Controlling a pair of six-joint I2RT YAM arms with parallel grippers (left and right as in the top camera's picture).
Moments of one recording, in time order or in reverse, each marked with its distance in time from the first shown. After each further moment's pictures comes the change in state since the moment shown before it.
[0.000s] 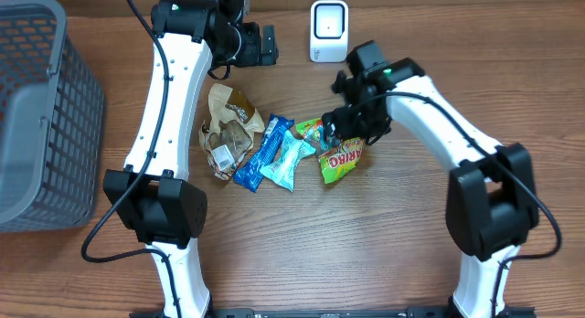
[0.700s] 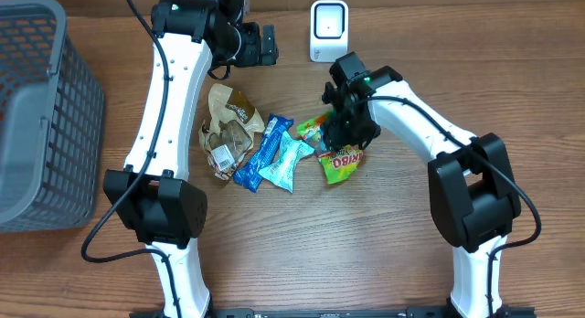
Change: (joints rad) left arm 0.000 0.000 0.000 0.000 0.000 0.000; right arm 0.041 0.069 0.022 0.002 0.140 -0.021
